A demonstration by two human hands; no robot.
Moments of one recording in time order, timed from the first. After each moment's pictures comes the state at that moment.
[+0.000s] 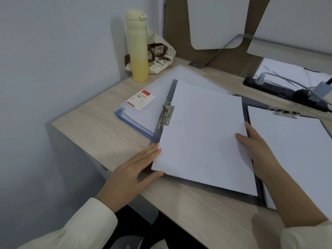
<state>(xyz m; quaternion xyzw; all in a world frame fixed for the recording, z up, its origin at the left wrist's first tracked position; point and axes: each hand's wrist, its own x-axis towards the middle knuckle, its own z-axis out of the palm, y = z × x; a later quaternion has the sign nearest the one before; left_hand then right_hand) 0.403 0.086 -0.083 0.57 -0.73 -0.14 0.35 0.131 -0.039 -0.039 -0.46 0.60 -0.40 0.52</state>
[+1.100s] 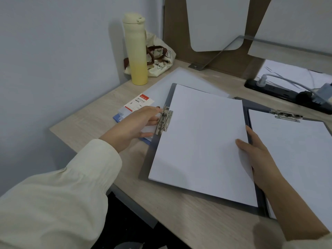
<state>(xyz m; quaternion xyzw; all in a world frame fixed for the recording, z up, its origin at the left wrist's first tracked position) 0.398 -0.016 0.016 0.67 -0.39 -0.51 0.38 0.127 -0.041 -0.047 -0.45 0.58 -0.42 0.53</state>
